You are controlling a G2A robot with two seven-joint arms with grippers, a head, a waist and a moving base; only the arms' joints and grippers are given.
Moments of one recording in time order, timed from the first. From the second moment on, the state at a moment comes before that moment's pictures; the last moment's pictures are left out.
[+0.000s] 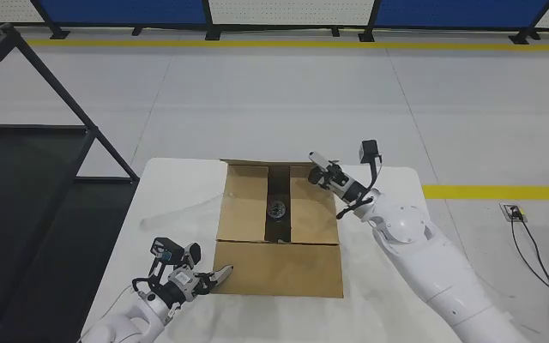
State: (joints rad) left arm 1.47 -1.13 -1.52 -1.84 0.89 -0.41 -0.33; right arm -0.51 -1.17 0.84 -1.11 0.40 -0.33 0.35
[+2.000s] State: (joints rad) left arm 1.55 -1.12 -1.55 -1.86 0.89 -0.42 -0.22; right arm -0.07 -1.61 0.63 -0.29 0.21 -0.17 0.35
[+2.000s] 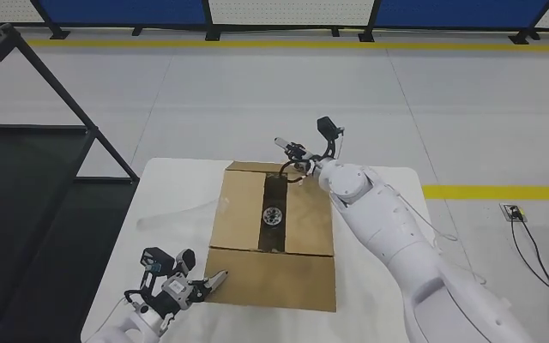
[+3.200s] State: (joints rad) left arm 1.48 -1.12 -1.60 -1.78 0.84 -0.23 -0.22; right arm -0.14 -1.54 0.86 -0.35 0.40 -0.59 0.65
